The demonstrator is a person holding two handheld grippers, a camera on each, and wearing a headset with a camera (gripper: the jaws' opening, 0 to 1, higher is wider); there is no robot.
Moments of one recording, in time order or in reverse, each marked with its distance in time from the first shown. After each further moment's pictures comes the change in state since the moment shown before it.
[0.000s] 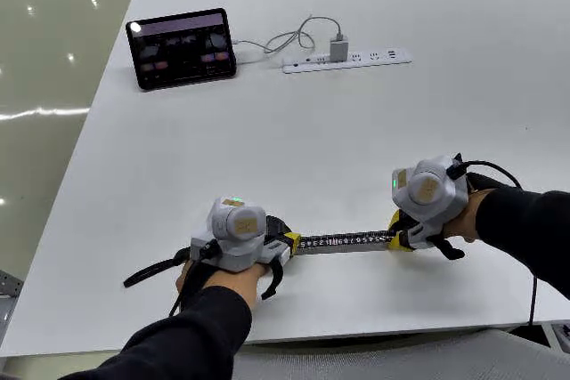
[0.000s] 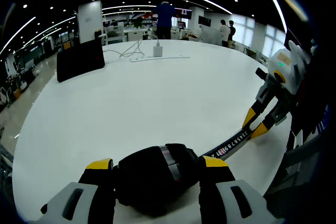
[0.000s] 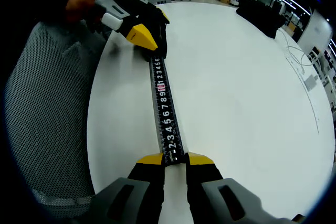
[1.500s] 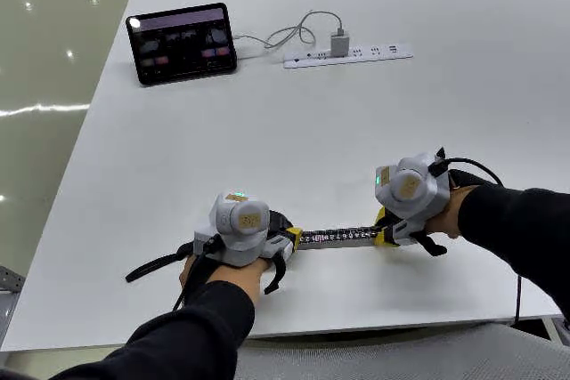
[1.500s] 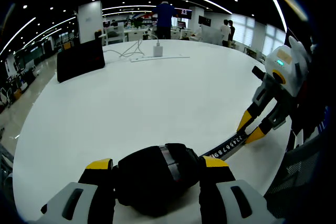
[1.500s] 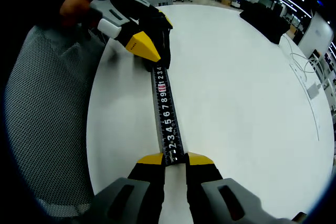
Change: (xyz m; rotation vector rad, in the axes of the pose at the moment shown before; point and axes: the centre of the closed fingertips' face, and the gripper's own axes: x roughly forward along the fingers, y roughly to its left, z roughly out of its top) left arm 0.000 0.000 0.000 0.004 -0.001 0.004; right arm 0.013 0.005 0.024 -0.009 -0.016 -0.006
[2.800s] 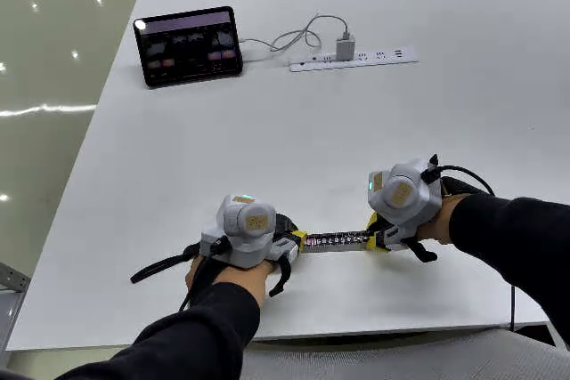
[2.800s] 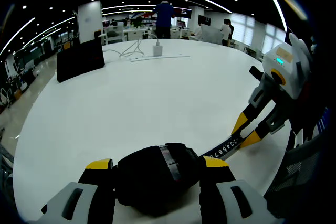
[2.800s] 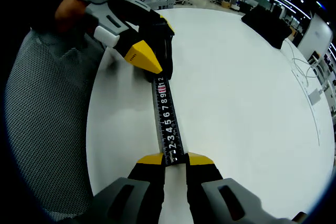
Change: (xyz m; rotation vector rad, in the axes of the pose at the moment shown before) left arm 0.000 0.000 -0.001 0.002 0.005 0.000; right arm 0.006 0.005 0.019 -0.001 -0.028 -0.003
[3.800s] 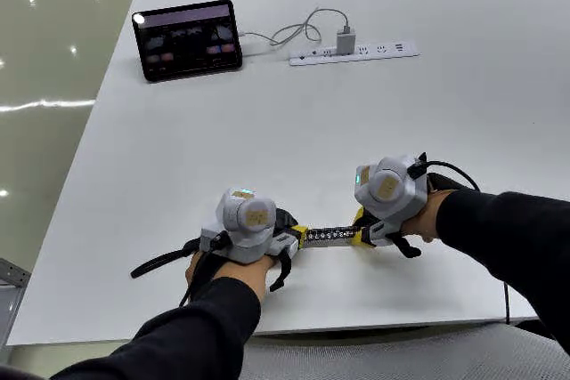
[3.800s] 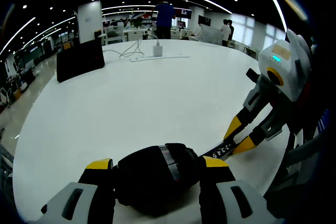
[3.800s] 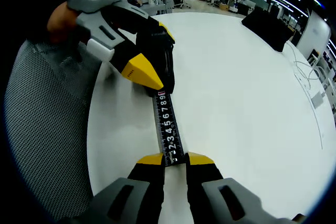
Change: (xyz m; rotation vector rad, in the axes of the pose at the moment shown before) left arm 0.000 -0.001 0.000 -0.002 -0.002 -0.002; right arm 0.011 0.003 0.020 0.024 -0.032 0.010
